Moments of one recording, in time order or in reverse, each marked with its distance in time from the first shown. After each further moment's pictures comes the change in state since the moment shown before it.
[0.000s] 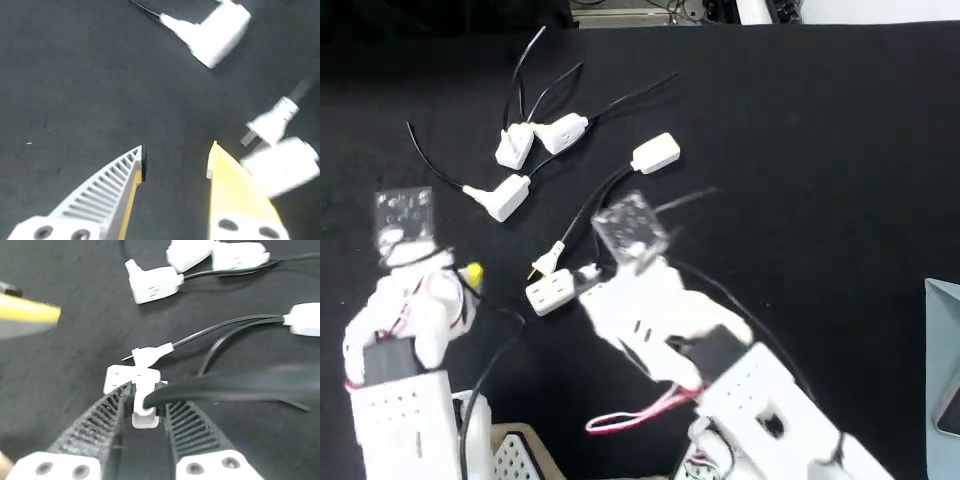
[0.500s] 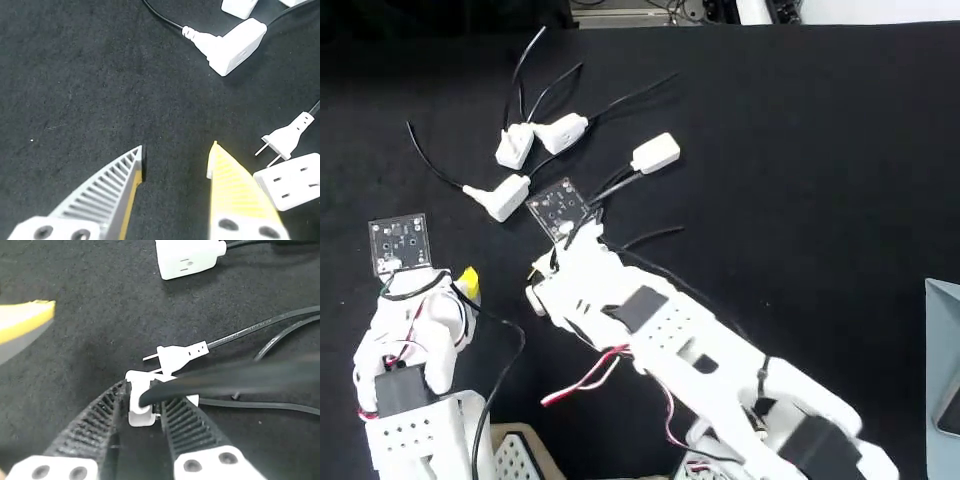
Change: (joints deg) left arm -2.4 -15.0 11.6 -2.3 1.5; right arm -5.0 31.8 -9.6 -14.9 -3.3
